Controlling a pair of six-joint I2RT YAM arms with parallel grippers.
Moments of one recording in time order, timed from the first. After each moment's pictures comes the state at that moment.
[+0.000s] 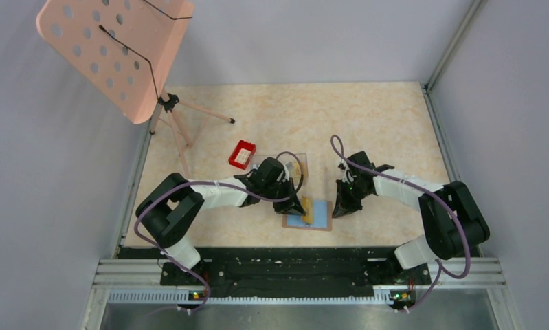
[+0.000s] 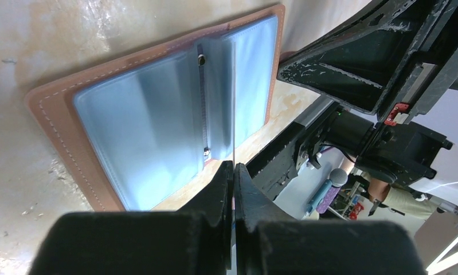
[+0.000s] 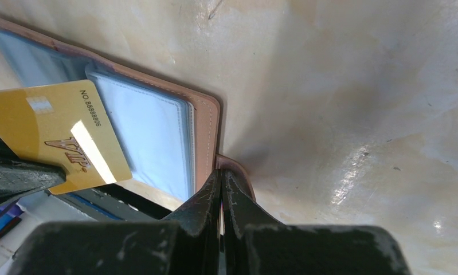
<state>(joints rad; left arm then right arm) -0.79 1.66 0.80 0.02 0.51 -0.98 0.41 1.47 0.69 -0.52 -0.37 0.45</state>
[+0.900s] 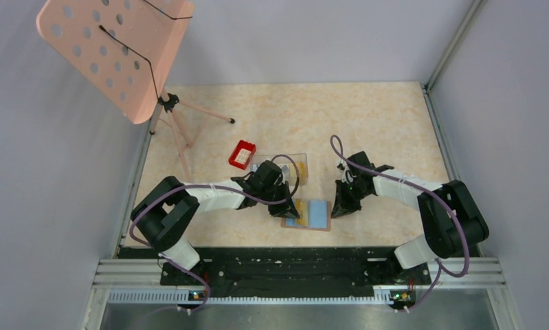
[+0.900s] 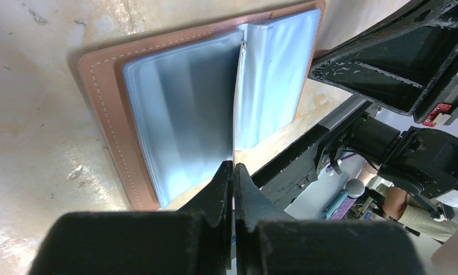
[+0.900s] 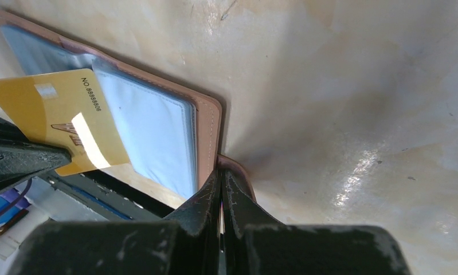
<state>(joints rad) -0.79 1.62 0.77 -0.04 0.44 -0.97 0.41 1.48 0.69 -0.50 -0.40 0.45</state>
